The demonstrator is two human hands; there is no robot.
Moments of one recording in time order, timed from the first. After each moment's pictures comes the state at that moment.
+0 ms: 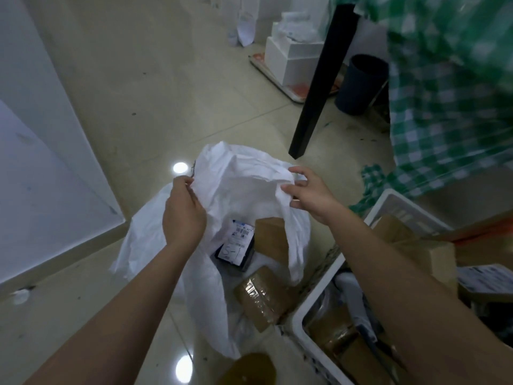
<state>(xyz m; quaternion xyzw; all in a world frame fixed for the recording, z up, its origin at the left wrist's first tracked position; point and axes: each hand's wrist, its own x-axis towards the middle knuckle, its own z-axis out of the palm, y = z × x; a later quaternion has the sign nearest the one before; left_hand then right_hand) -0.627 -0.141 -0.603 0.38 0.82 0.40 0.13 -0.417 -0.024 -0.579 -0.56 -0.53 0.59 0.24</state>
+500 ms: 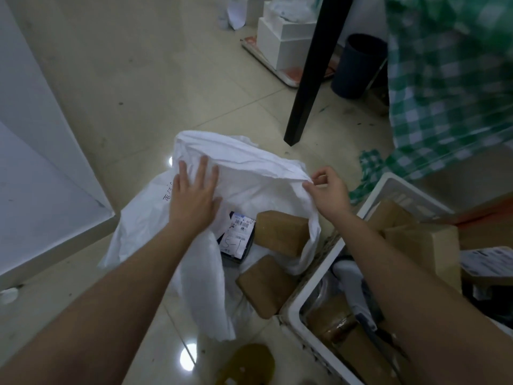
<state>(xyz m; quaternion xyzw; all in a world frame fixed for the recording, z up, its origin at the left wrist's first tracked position) -0.638 -0.108 -0.664 0.67 0.74 -0.01 -0.07 -0.373 -0.032 -0.618 -0.64 -0.61 0.36 0.29</state>
